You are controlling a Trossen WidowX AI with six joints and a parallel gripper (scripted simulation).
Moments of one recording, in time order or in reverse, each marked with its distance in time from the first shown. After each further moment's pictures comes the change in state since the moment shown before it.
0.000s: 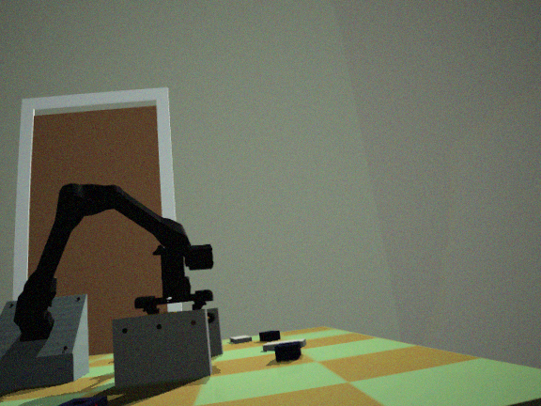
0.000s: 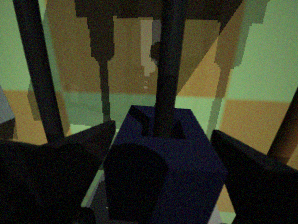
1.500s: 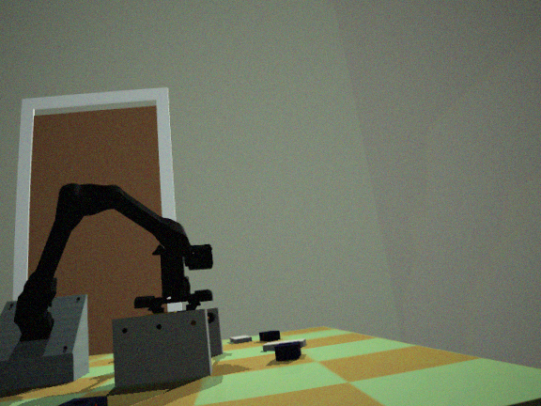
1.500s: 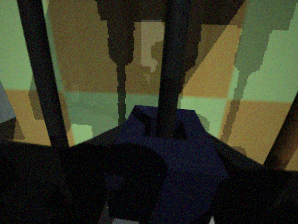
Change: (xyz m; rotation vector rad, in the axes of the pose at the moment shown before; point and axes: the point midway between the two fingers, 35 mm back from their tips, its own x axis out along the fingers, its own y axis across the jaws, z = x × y) arm -0.001 0.001 0.000 -0.003 0.001 0.001
